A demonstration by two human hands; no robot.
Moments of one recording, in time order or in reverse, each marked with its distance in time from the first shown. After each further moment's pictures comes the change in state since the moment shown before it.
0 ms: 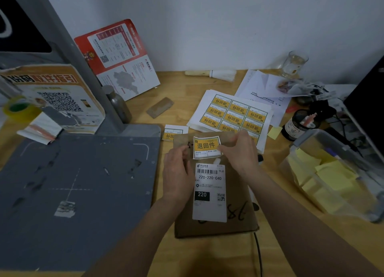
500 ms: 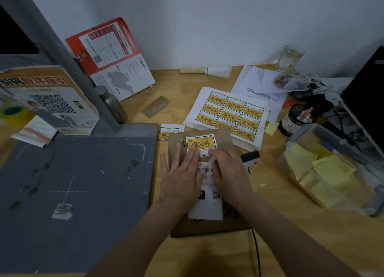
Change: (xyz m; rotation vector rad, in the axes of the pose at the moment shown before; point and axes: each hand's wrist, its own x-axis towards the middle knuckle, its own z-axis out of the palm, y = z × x) left_hand -0.009 -0.008 0.010 0.764 -0.361 0.311; right_hand -0.045 0.041 0.023 -0.186 0.193 -0.699
